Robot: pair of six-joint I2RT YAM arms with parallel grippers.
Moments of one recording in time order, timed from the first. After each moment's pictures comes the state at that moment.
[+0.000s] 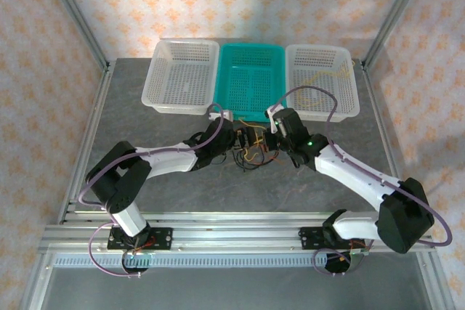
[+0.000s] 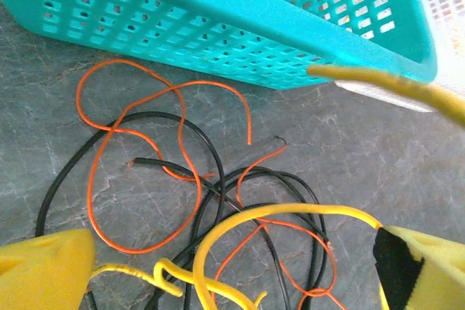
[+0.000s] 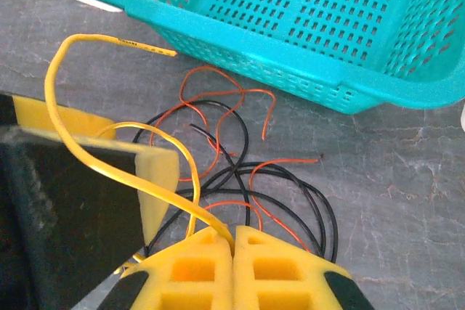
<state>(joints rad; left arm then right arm) -0.71 1.68 0.87 0.19 -0.09 -0.83 0.62 1.26 0.85 -0.35 0.08 0.23</state>
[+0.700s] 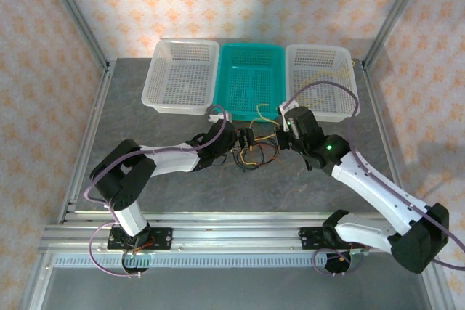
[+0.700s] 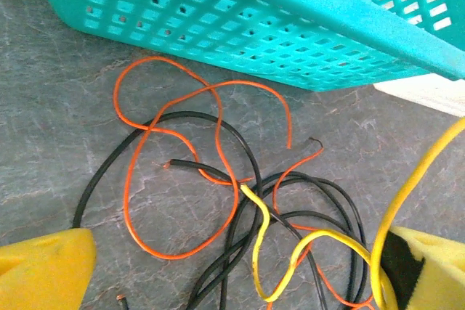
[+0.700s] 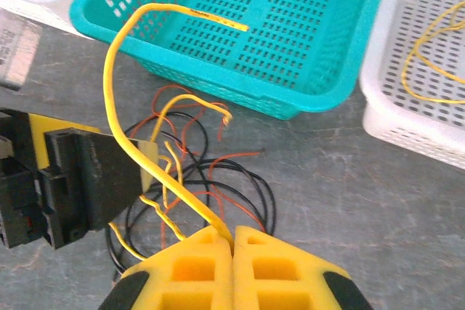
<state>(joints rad) -0.71 1.72 0.87 0.19 -0.15 -0.83 0.63 1.08 0.96 -0.60 0.23 0.21</state>
